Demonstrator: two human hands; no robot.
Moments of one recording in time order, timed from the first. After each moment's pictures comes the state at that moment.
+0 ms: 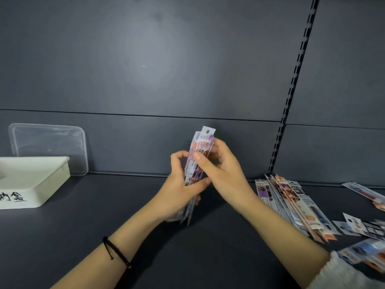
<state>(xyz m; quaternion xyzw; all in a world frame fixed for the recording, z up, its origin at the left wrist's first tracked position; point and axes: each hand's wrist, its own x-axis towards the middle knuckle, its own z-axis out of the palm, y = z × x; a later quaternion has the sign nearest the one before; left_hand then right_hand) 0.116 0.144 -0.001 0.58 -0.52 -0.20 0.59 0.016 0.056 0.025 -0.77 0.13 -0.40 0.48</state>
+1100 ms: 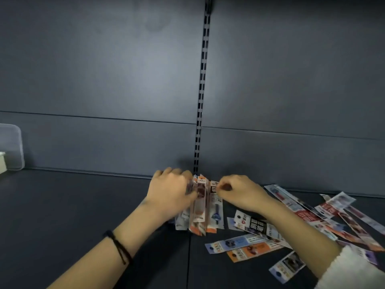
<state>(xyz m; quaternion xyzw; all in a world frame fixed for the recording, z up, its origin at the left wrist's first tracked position) -0.063 0.011 0.006 0.83 -0.52 0.14 0.12 -0.200 -0.131 0.016 -0.94 0.28 -0.09 0.15</state>
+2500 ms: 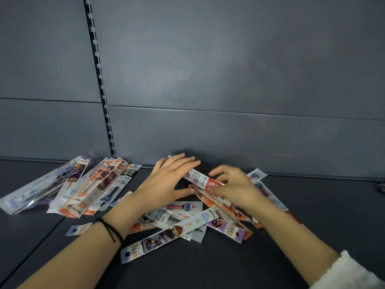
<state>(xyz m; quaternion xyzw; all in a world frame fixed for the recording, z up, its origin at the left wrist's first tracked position) -0.207 -0.155 -0.037 0.71 -0.66 0.13 0.19 -0.378 -0.269 -0.016 -0.84 0.32 -0.20 0.38</state>
